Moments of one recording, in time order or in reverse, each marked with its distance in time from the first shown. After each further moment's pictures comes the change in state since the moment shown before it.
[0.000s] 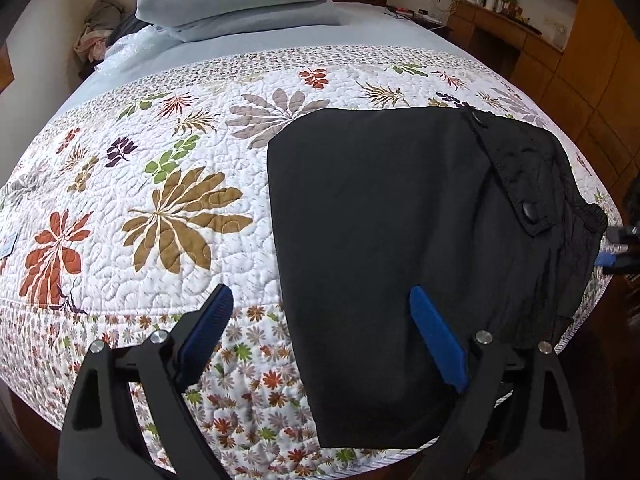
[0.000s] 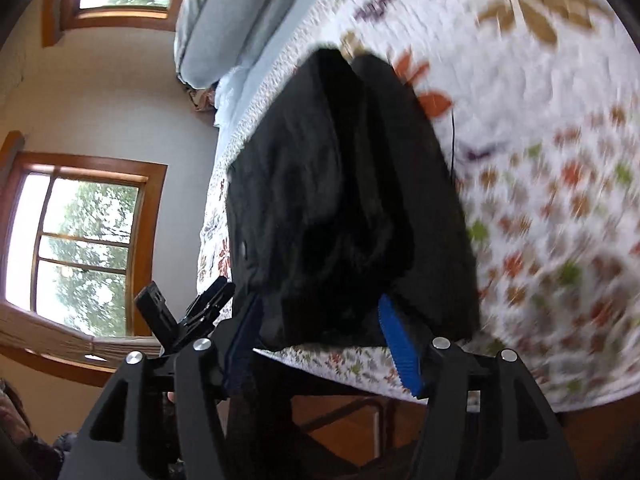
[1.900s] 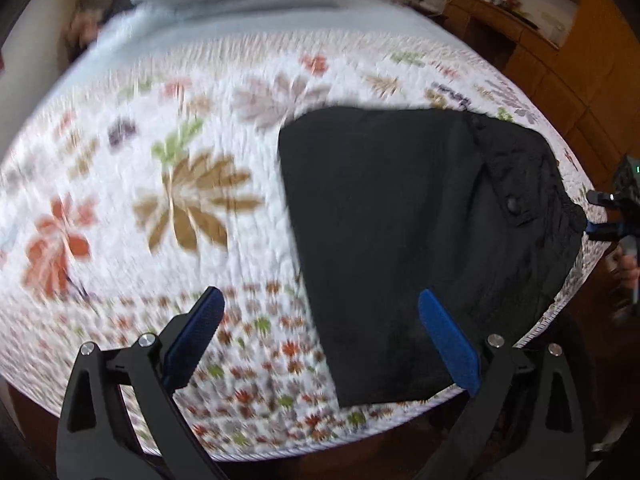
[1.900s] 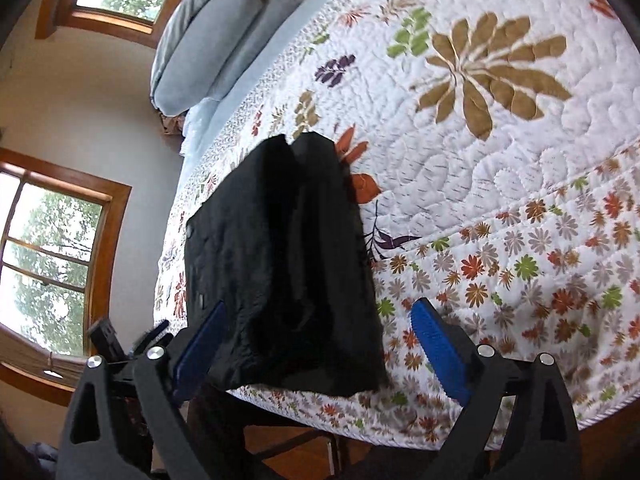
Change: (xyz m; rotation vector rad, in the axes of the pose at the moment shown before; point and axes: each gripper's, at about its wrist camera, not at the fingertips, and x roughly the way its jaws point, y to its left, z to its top) left arm -0.012 0.030 0.001 -0.042 0.116 -0.082; right arm -0.049 -0.013 0.037 -0.072 -0.131 -0.204
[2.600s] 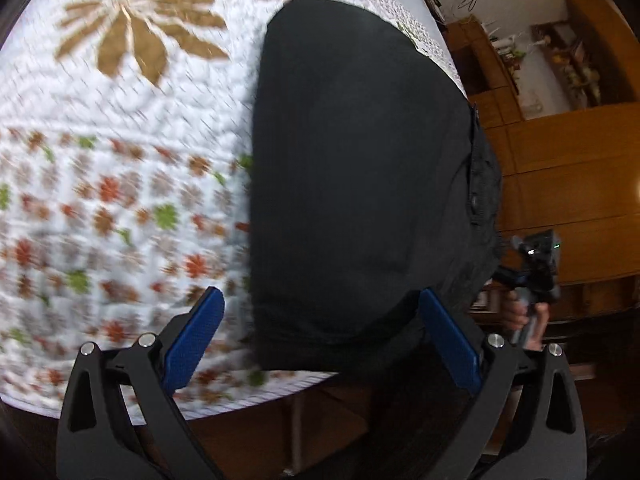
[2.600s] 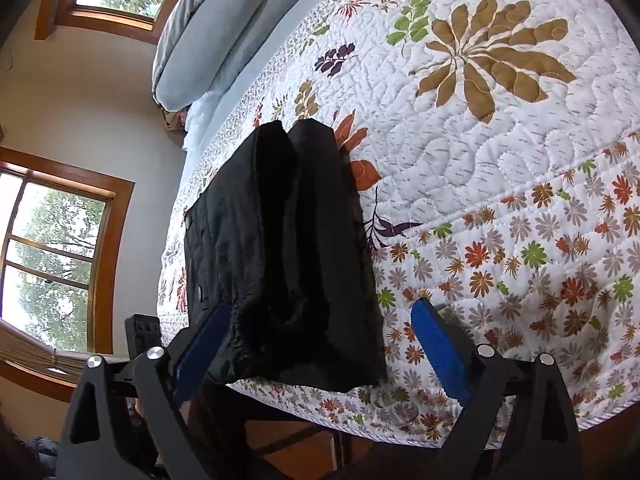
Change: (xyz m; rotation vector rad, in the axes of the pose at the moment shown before) left arm 0.059 0.041 -0.040 -0.373 0.218 -0.550; right arm 0.001 0.002 -0.008 -0.002 0.017 0.011
